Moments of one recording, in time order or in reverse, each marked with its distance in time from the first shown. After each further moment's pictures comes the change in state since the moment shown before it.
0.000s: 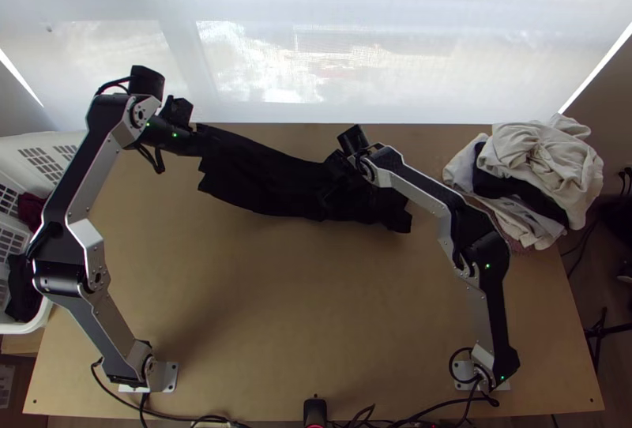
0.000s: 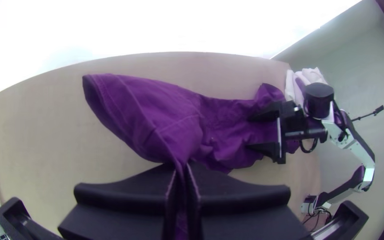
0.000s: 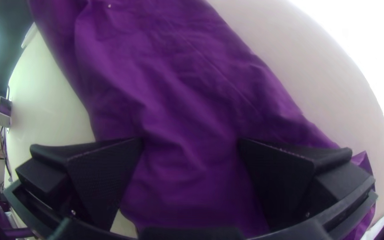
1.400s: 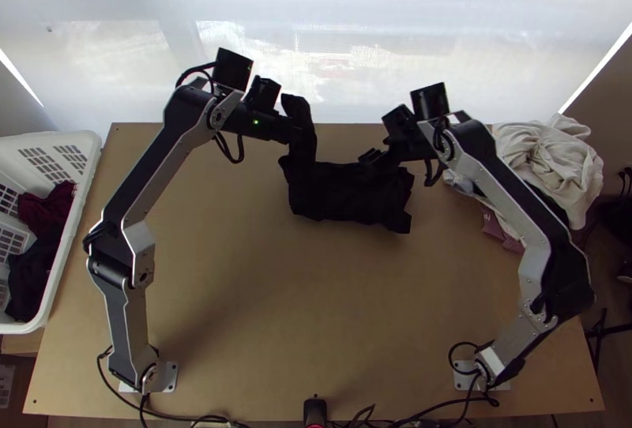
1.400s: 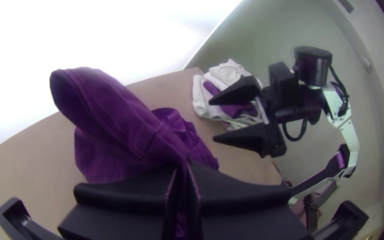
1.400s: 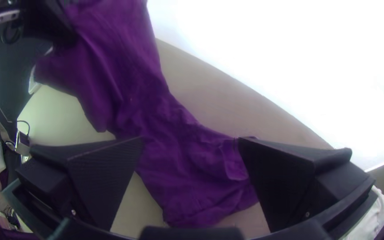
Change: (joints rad) left arm -0.355 0.151 0.323 0.171 0.184 -0.165; right arm -0.175 -0.449 -0.073 -0.118 0.000 0.027
